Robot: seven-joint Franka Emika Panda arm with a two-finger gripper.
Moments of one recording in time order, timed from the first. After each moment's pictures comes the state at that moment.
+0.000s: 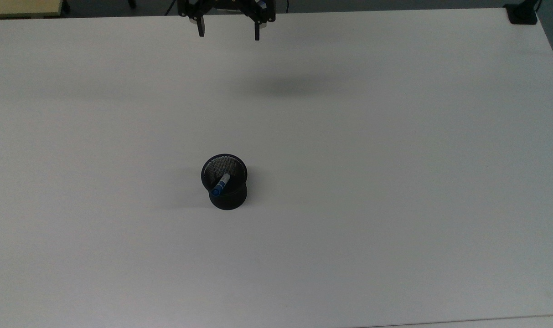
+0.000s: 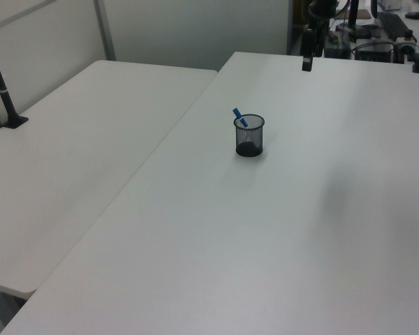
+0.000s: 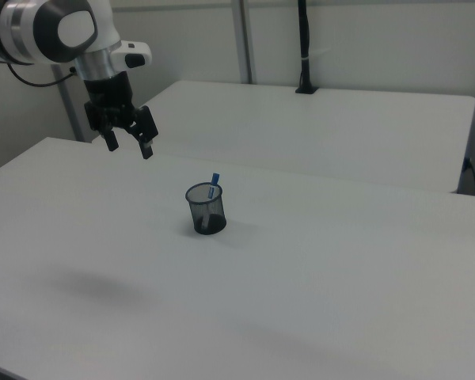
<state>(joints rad) 0.10 -0.01 -0.03 -1.68 -0.03 1.72 0.10</state>
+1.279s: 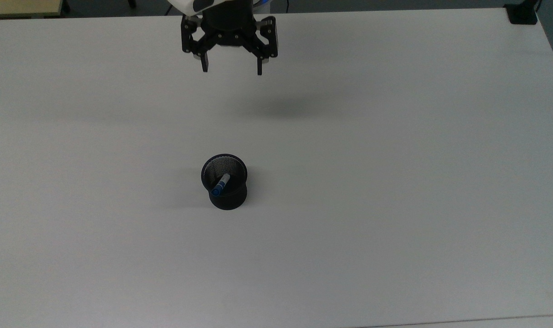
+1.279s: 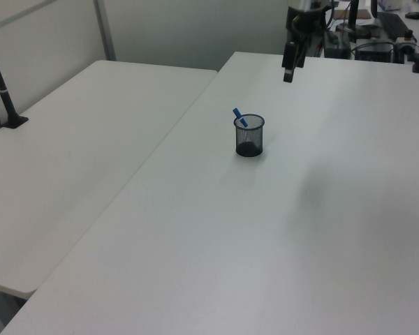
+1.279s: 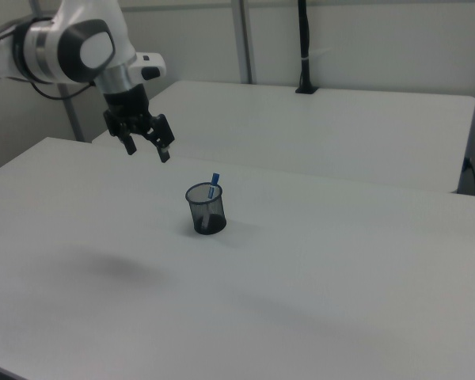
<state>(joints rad) 0.11 0.08 -0.03 -1.68 -0.03 1.89 0.10</state>
